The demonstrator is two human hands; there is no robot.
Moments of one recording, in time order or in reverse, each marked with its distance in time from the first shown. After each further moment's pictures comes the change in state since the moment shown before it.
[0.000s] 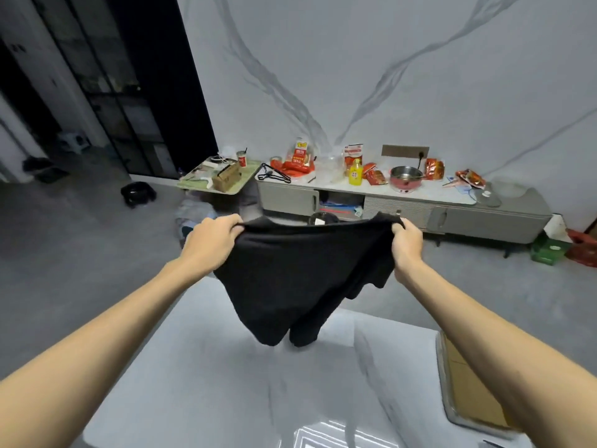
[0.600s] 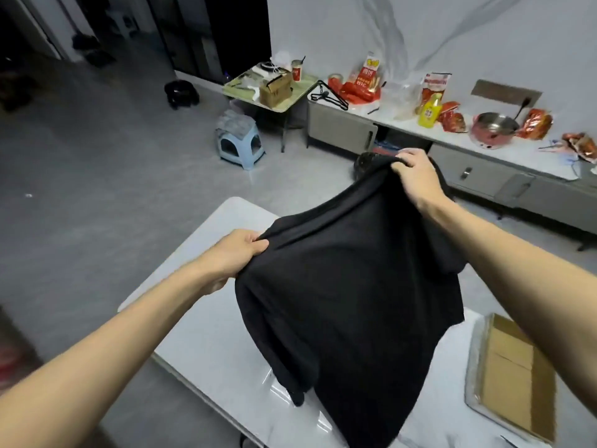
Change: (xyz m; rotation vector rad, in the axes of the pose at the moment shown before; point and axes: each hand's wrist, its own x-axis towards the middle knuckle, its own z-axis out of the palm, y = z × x) left_hand -0.068 -0.078 0.108 -0.871 -0.508 -0.557; right_hand 0.056 0.027 0.149 -0.462 -0.453 -0.364
